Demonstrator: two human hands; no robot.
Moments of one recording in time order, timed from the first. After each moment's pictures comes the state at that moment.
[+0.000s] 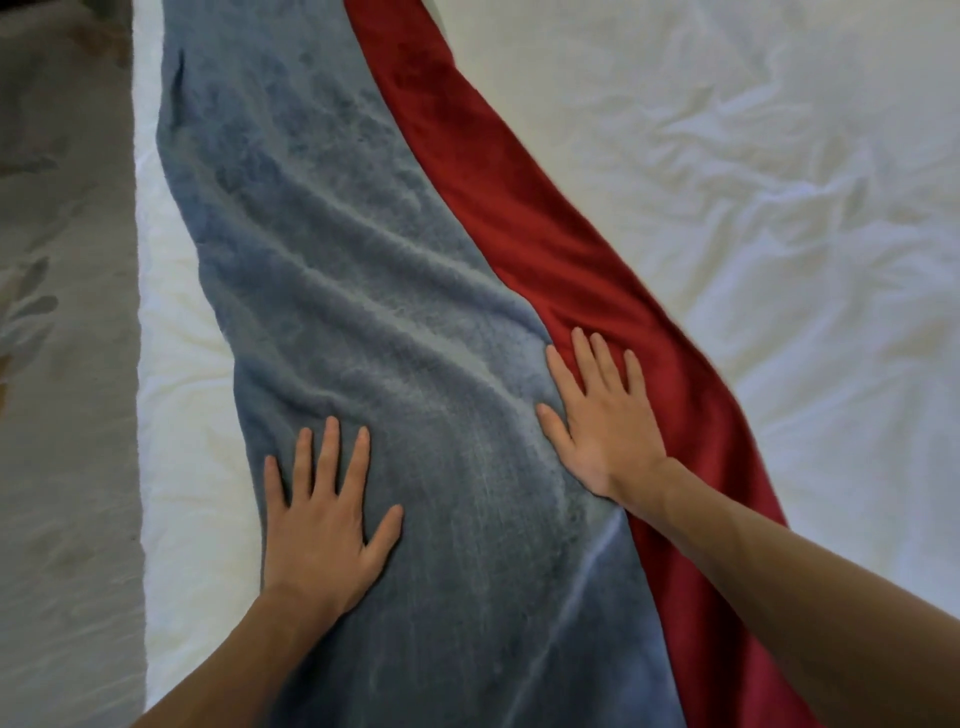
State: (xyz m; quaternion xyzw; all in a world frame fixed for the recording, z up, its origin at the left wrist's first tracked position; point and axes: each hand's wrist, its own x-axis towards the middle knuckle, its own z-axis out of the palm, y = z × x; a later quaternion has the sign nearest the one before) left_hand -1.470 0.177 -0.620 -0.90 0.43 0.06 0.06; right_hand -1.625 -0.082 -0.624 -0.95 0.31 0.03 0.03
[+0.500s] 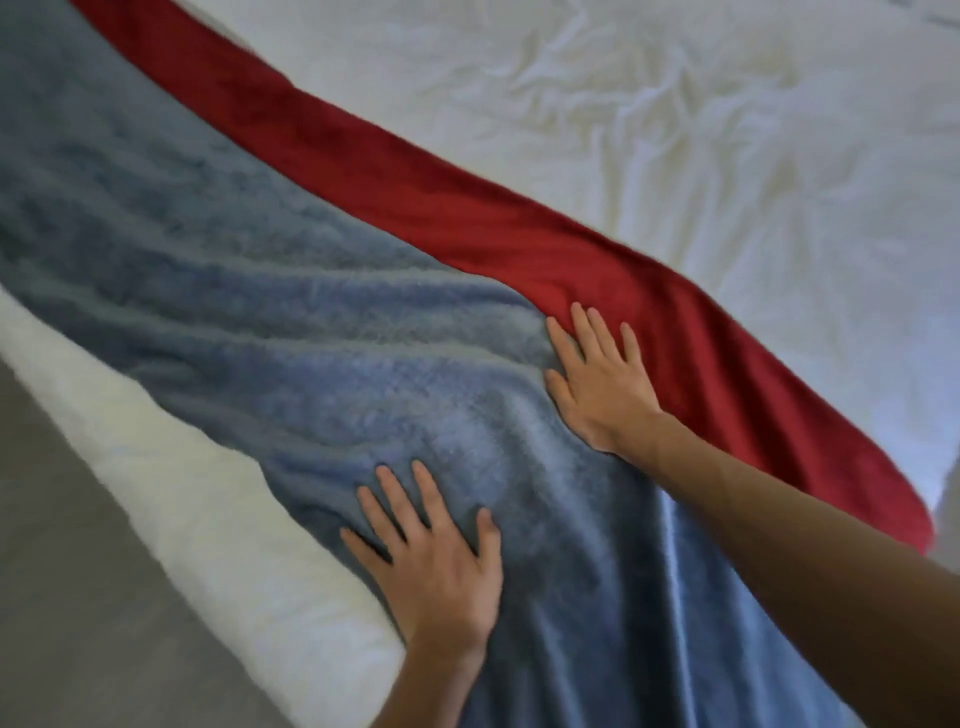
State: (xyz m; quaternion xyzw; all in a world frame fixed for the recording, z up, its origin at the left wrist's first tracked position) left_hand -1.466 0.180 -0.619 -0.88 0.46 0.12 0.03; right_hand -1.606 -0.013 -0.617 -0.85 0.53 0.05 0.06
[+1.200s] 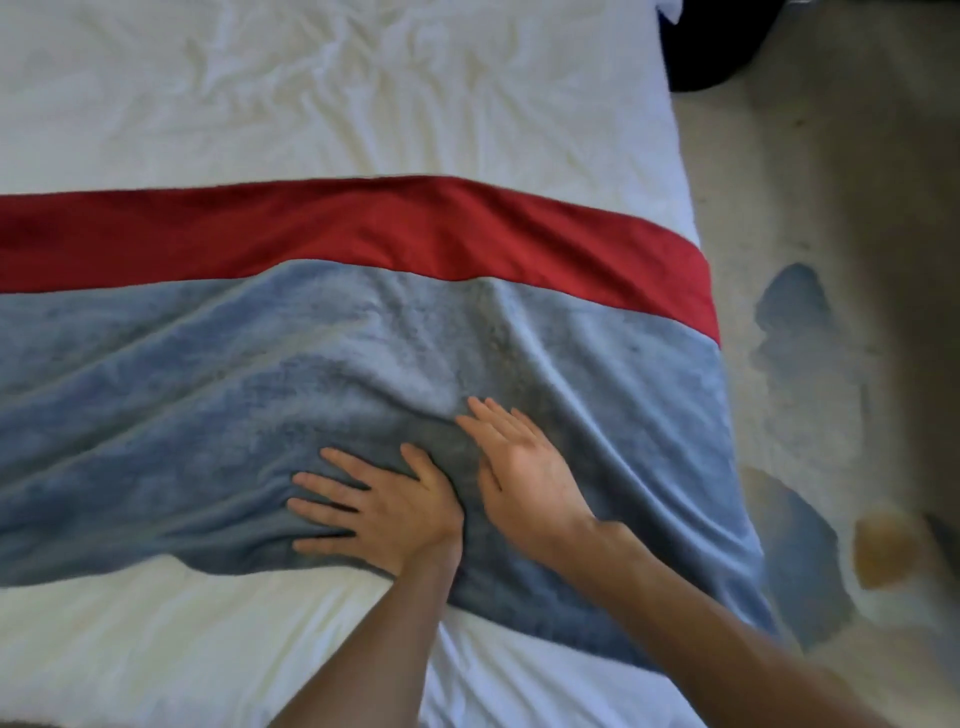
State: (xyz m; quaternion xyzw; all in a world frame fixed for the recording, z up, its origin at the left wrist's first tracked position) left_hand -1.463 0.176 -0.633 -0.85 0.49 0.18 -0.06; right_hand -1.567 0.209 -0.580 -0.65 0.70 -0.19 0.24
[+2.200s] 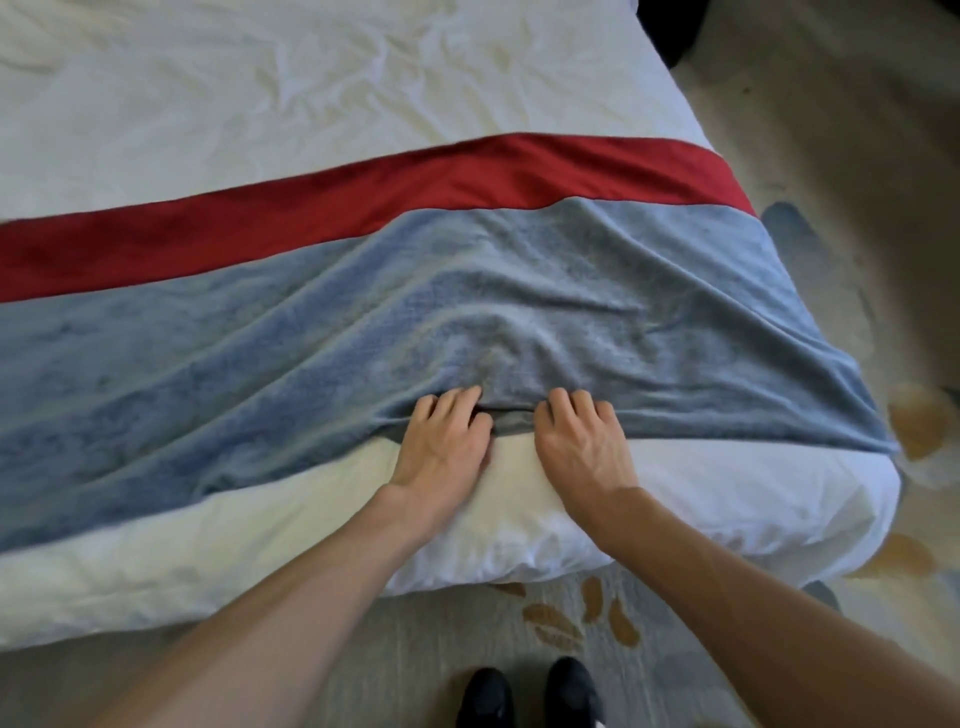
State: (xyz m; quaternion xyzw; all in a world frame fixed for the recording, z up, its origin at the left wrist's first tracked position) left_hand -1.258 0.160 -0.576 -0.25 0.97 0.04 -0.03; right_hand -1.381 0.259 -0.565 -0.58 0.81 0.08 0.03
